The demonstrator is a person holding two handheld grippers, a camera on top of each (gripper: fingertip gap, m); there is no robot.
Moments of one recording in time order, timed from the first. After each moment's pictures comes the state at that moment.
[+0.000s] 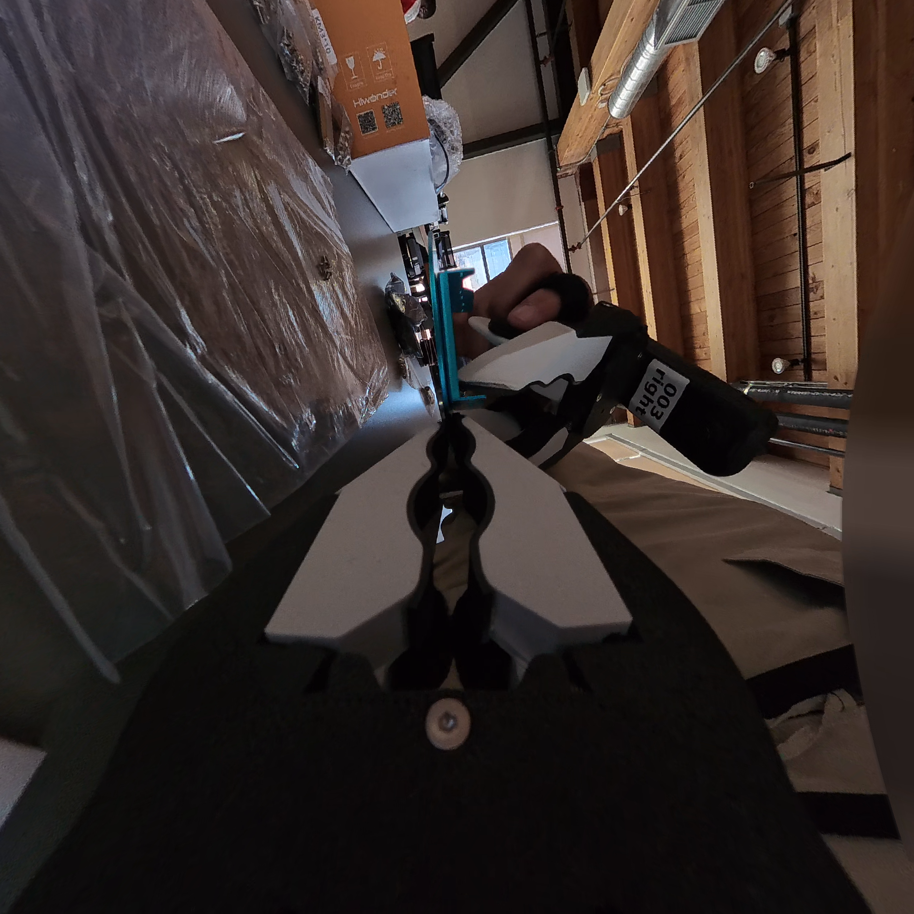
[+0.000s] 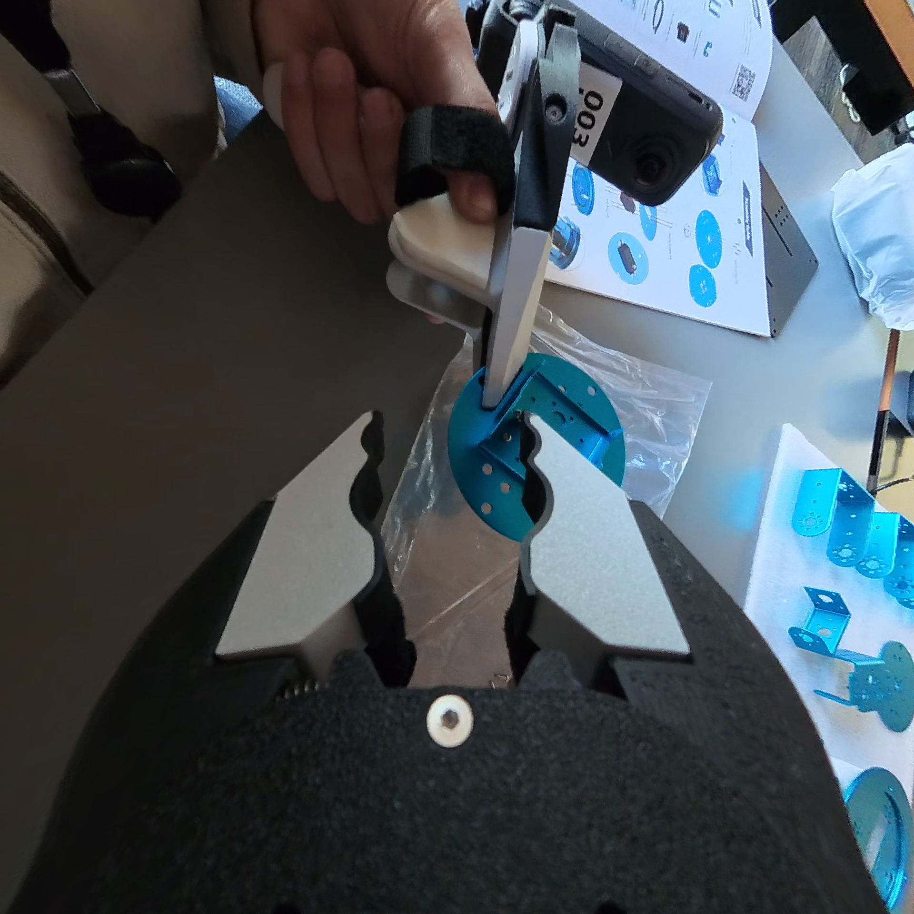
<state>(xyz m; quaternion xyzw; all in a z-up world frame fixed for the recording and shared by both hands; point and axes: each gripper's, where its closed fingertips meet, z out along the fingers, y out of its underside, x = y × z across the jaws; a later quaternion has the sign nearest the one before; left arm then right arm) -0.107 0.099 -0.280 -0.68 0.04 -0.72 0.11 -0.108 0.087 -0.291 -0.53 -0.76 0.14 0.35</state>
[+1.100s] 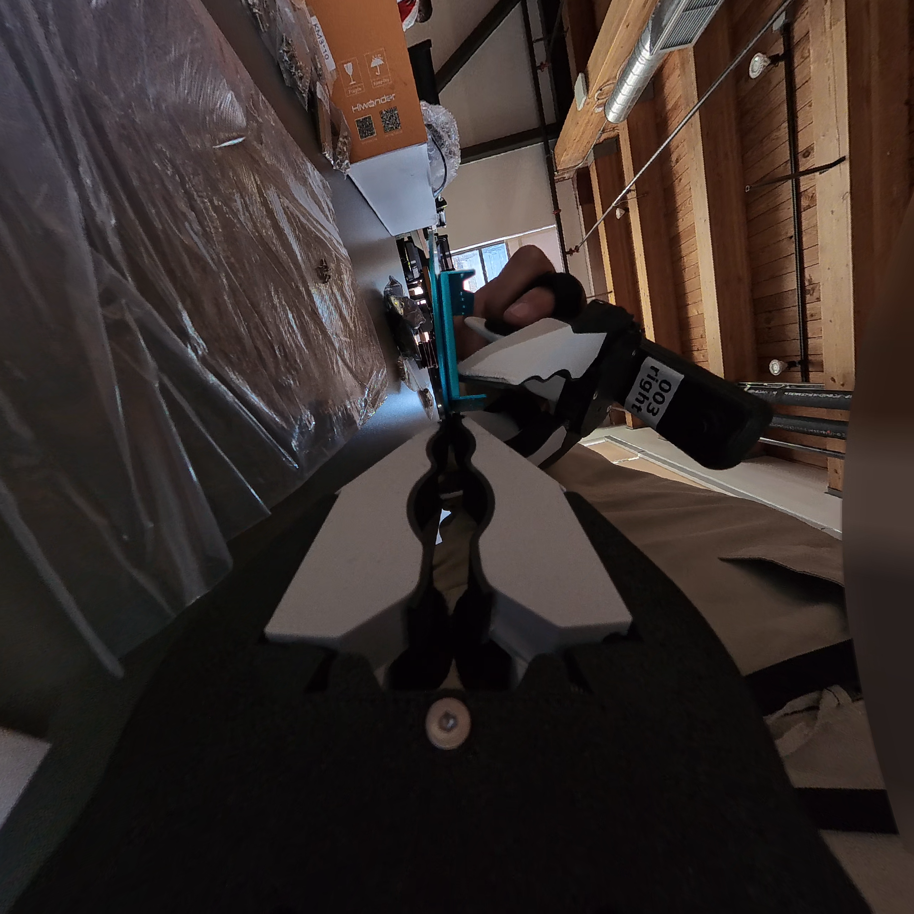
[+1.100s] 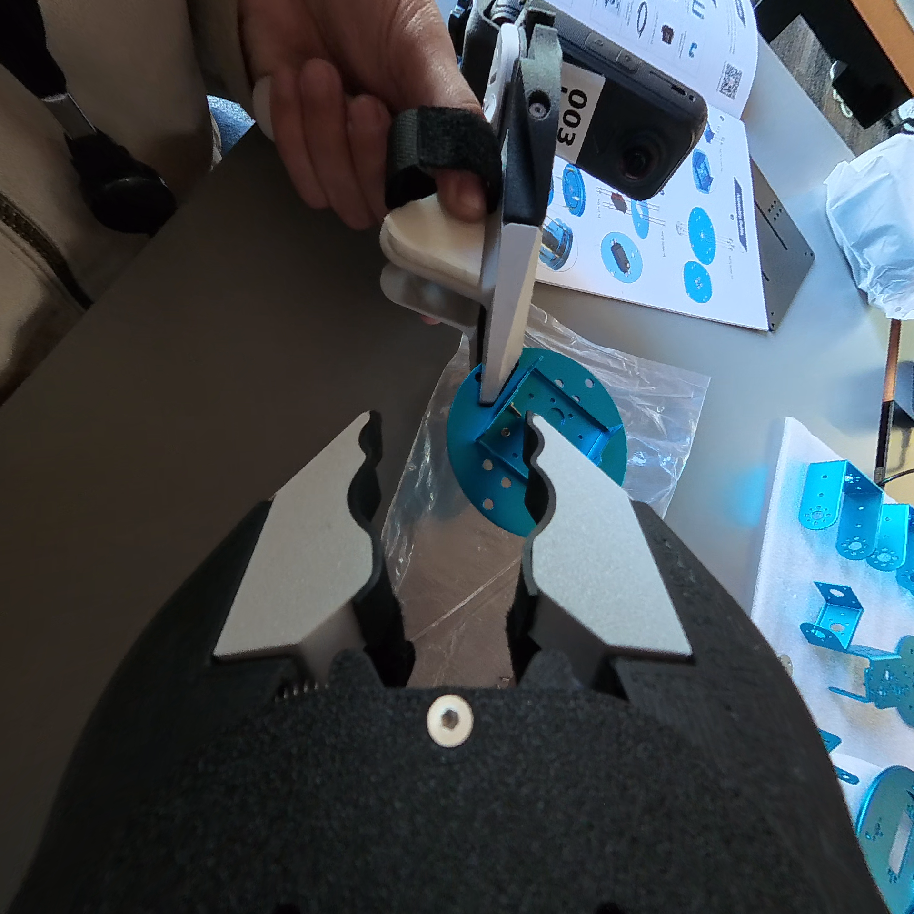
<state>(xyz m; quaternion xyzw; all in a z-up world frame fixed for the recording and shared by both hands) -0.108 0.100 -0.280 -0.68 0.04 -0.72 0.12 -0.109 0.088 -0.290 -0.53 -0.75 0.15 0.36</state>
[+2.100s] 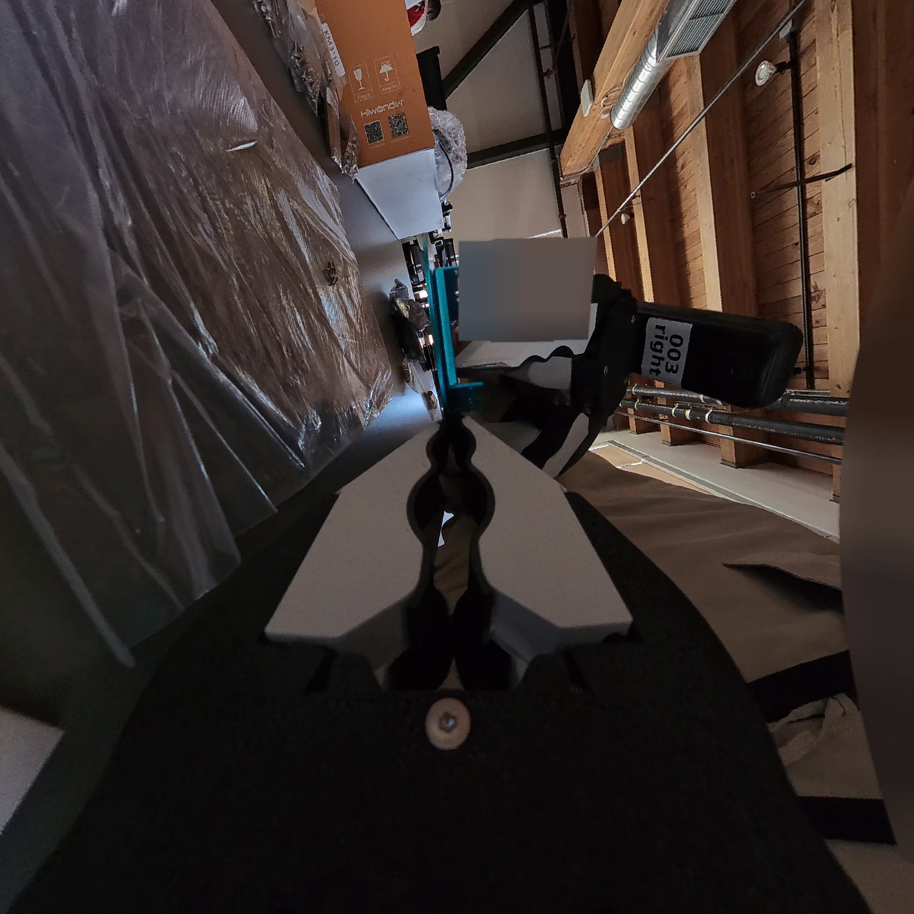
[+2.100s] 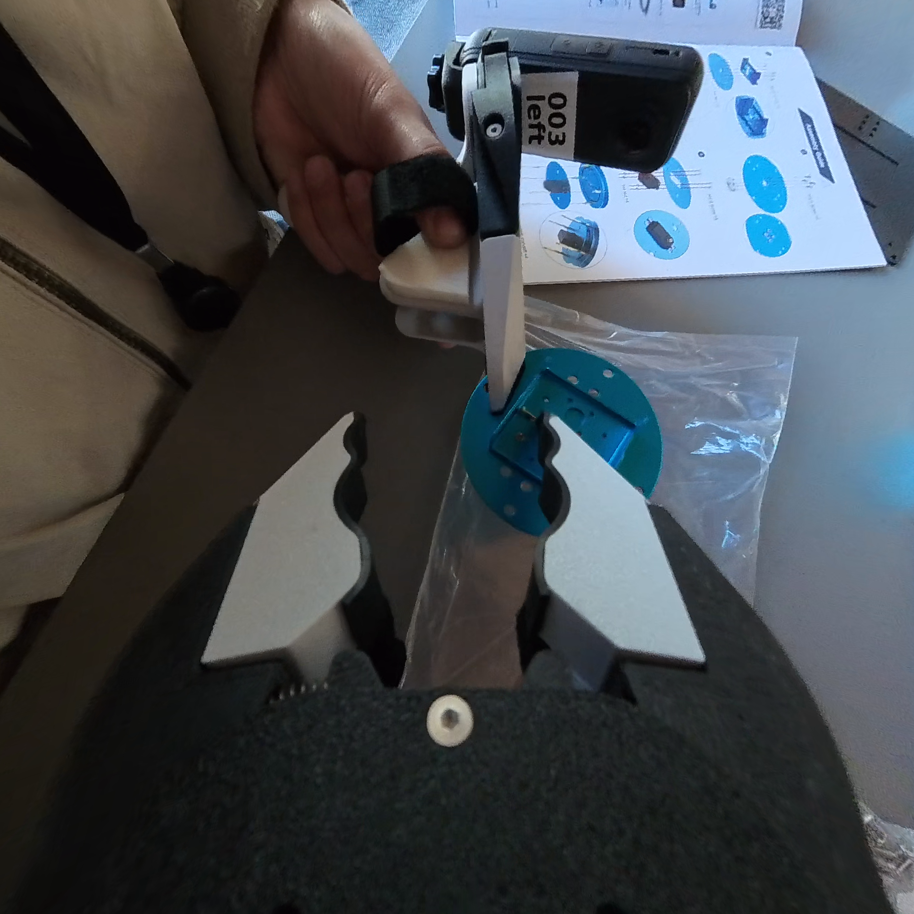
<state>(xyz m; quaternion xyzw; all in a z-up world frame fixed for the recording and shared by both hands) -0.109 0.101 -0.281 -0.69 0.04 -0.72 0.12 -0.111 0.082 -0.286 -0.60 -0.69 0.26 0.30</state>
